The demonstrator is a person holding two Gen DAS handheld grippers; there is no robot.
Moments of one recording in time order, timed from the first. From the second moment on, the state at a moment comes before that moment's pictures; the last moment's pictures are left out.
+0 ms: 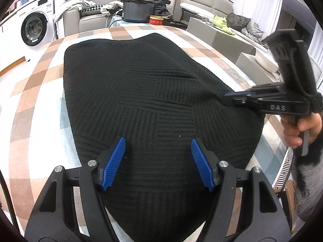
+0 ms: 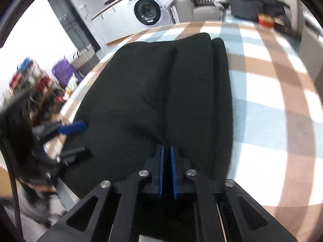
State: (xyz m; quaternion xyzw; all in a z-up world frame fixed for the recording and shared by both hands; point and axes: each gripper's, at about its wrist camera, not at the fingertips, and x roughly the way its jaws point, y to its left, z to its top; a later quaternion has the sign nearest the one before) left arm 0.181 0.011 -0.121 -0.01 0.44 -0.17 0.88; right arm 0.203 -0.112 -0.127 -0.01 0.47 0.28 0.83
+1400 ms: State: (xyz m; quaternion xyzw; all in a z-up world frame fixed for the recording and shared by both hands) left arm 0.163 0.005 -0.120 0.00 0.44 -0.20 0.88; right arm 0.250 -0.086 -0.088 0.07 0.43 0.29 0.85
